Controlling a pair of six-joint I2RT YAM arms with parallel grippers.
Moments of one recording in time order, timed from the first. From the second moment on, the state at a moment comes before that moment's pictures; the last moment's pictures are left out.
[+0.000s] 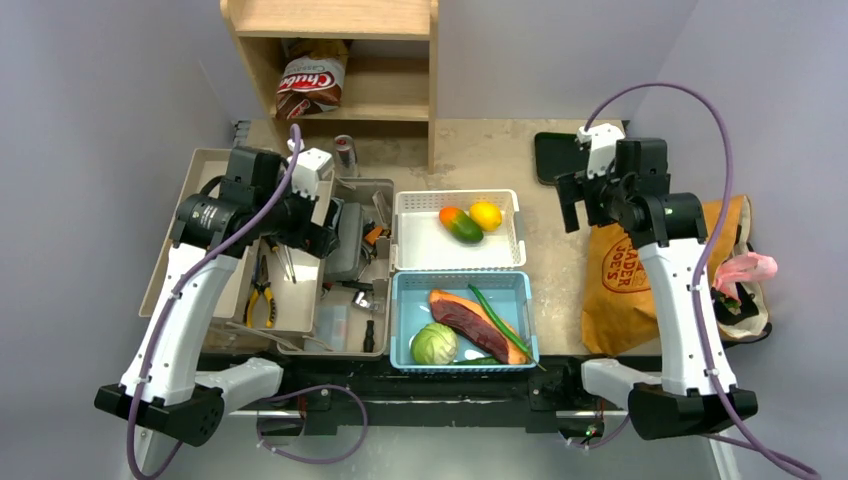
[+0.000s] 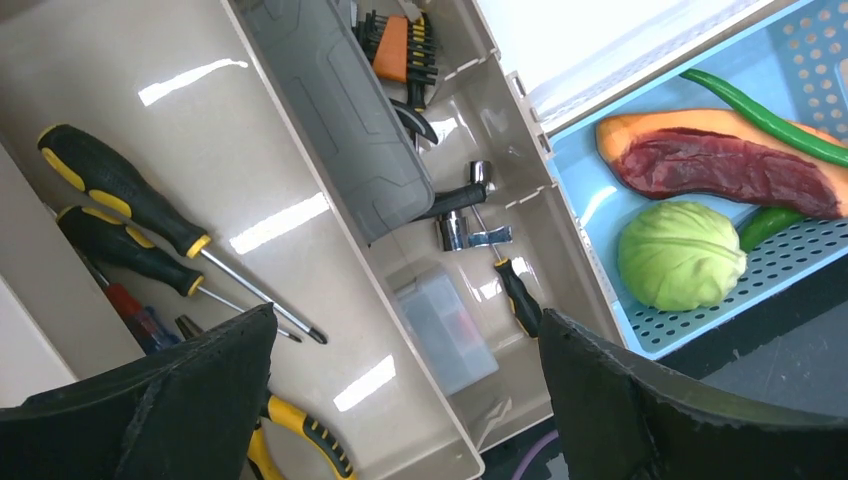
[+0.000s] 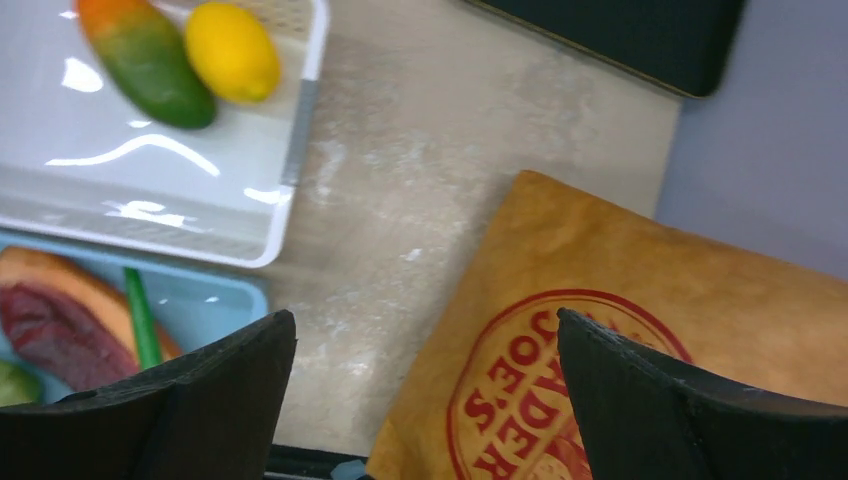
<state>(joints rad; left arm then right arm) -0.29 1.14 1.51 -1.25 0.18 0.08 0.08 1.14 1.45 -1.08 -0.02 -0.23</state>
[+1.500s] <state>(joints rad) -0.36 1.22 1.57 -1.13 0.42 0.09 -0.84 1.15 1.48 -1.00 0.31 -0.39</state>
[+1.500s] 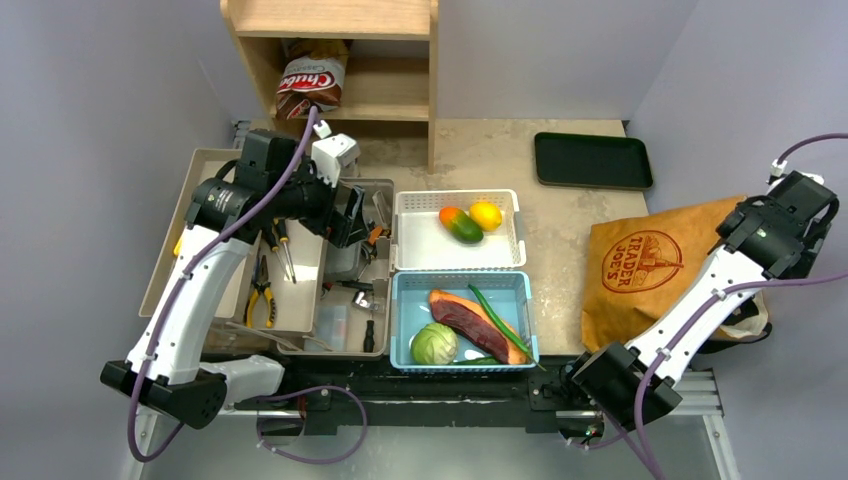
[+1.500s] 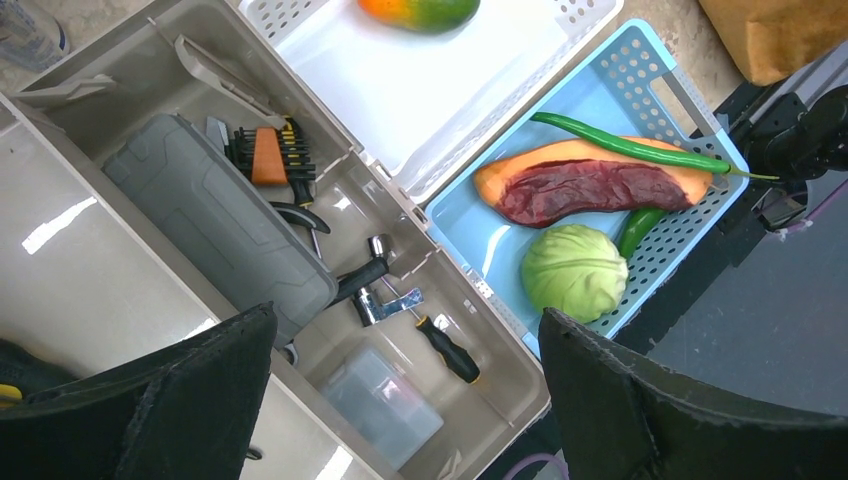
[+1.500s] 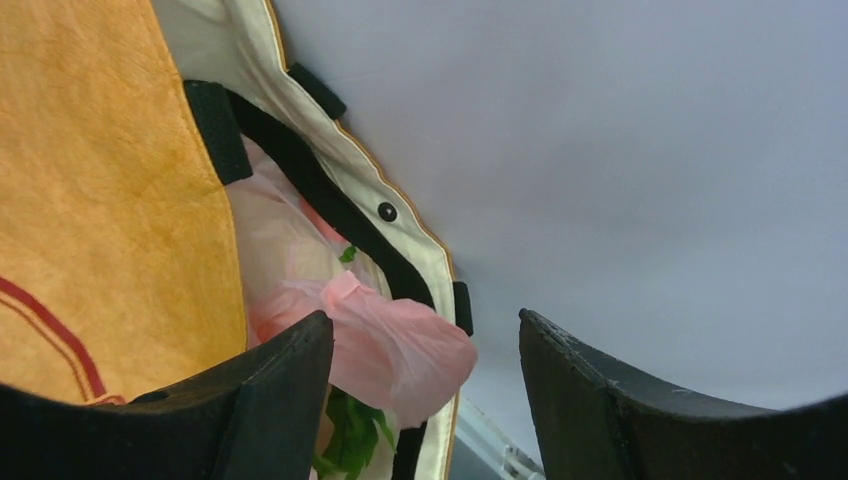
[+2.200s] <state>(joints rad) -0.36 1.22 1.58 -1.14 0.42 0.10 -0.96 1.12 1.33 -0.81 0.31 -0.54</state>
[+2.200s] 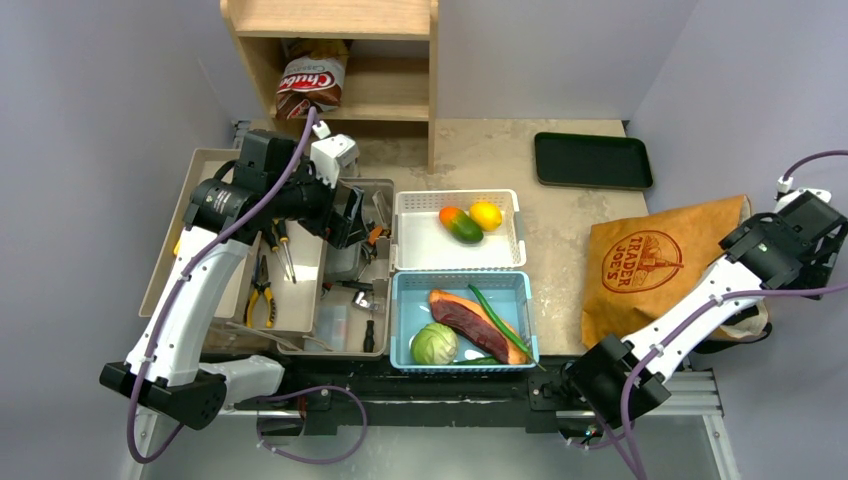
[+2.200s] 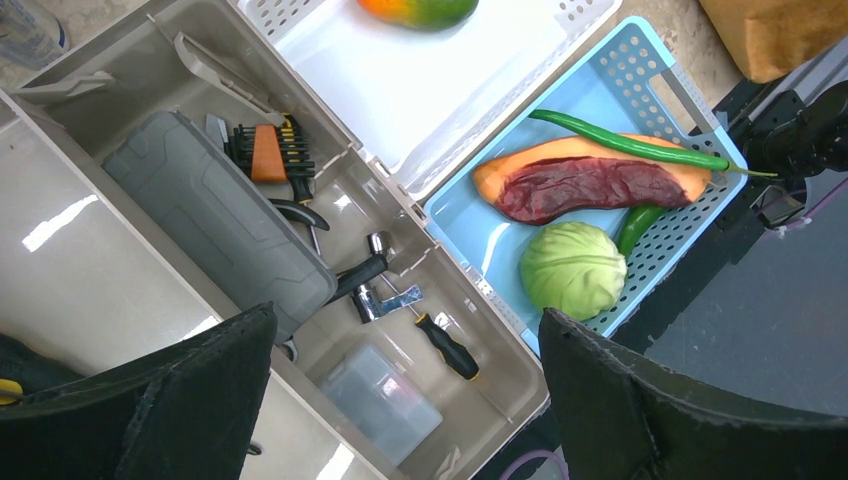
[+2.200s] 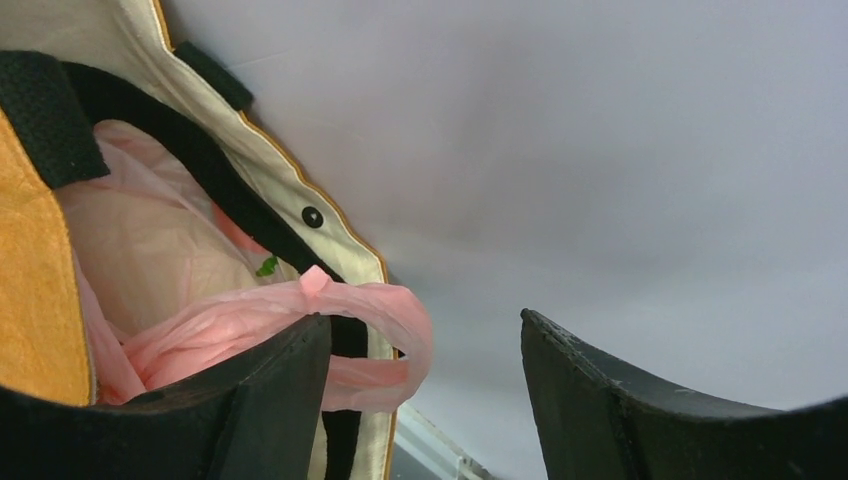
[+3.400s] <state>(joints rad) -0.36 1.25 1.61 -1.14 0.43 0.11 -1.15 1.14 1.24 -0.78 0.00 -0.65</state>
